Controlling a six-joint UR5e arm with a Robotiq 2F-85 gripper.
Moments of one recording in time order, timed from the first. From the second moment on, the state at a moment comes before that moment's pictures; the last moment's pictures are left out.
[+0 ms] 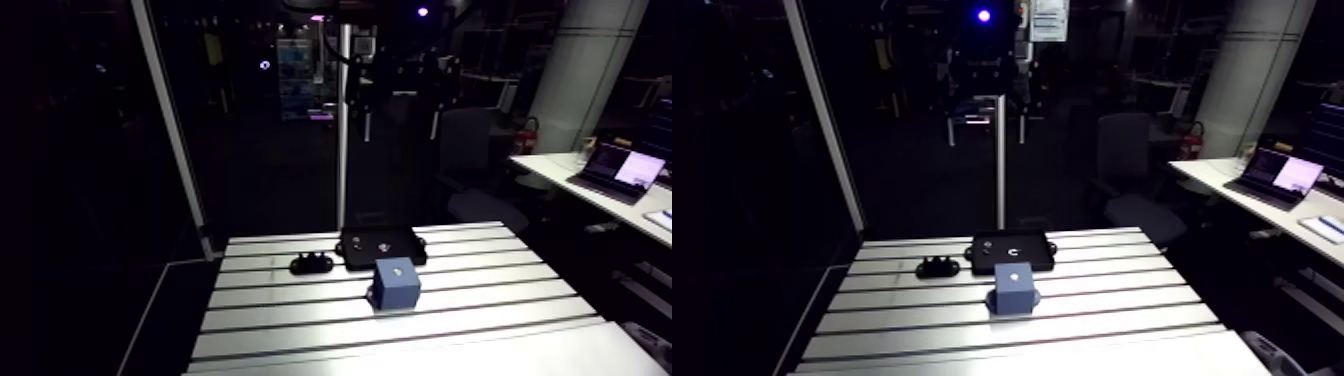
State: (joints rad) arm -0.14 -1.54 1.49 -1.46 -1.59 -1.74
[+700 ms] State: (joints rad) arm -0.13 -1.55 1.51 -1.49 -1.59 -1.75
